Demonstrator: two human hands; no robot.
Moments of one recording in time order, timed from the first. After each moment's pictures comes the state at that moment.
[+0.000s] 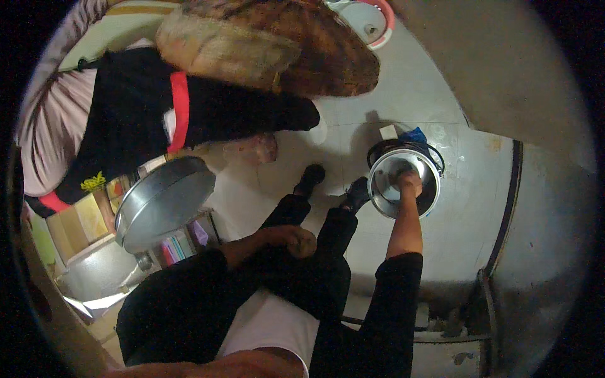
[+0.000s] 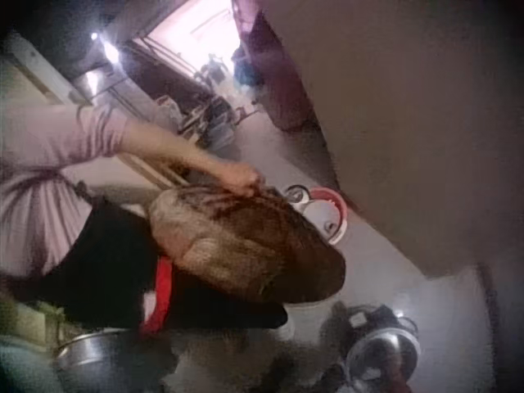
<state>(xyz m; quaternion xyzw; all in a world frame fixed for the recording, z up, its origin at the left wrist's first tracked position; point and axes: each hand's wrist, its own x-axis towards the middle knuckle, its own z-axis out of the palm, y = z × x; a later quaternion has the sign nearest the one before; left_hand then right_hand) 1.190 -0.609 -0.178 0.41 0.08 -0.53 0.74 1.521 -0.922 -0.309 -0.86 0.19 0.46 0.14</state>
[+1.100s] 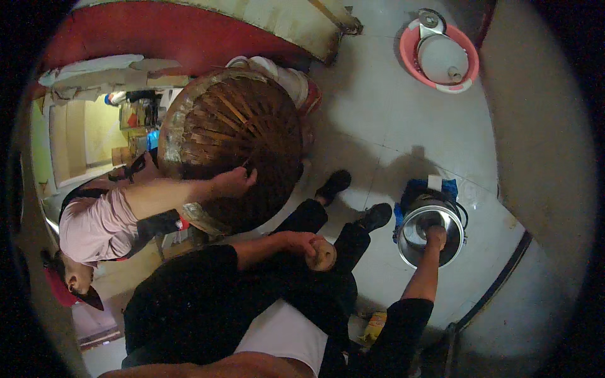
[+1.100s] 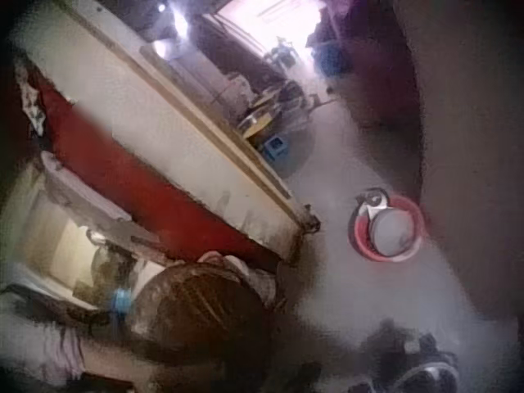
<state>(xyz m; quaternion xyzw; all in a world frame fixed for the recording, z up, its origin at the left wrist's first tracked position) 1.256 -0.602 -0.142 0.30 0.34 -0.48 0.75 1.520 -0.976 -0.450 -0.89 -0.06 0.45 -0.02</state>
